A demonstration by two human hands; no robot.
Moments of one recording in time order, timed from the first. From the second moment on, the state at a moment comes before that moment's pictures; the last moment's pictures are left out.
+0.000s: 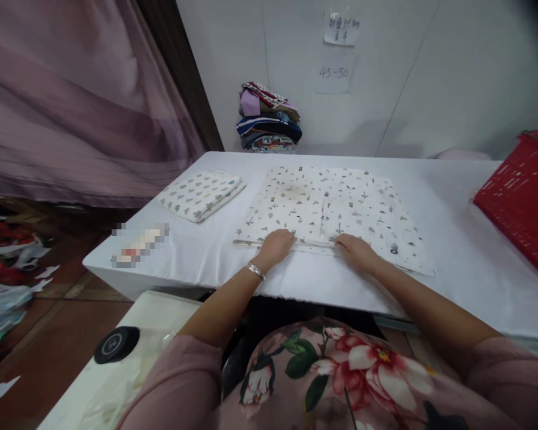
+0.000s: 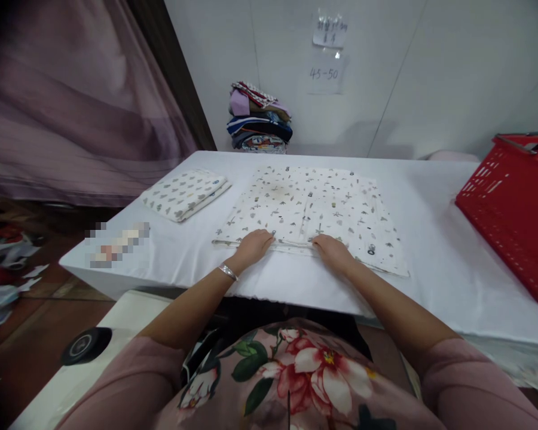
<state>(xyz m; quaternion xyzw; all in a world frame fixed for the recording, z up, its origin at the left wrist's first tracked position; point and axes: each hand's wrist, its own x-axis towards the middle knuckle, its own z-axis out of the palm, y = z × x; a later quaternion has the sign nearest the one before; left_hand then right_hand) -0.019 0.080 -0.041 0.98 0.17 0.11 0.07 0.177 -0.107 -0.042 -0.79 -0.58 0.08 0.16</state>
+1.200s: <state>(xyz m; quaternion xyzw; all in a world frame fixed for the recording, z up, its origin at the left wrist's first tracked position) -0.036 0.074 -0.045 0.99 0.10 0.13 -0.01 0.178 -0.121 -0.051 -0.68 -0.72 -0.02 0.17</state>
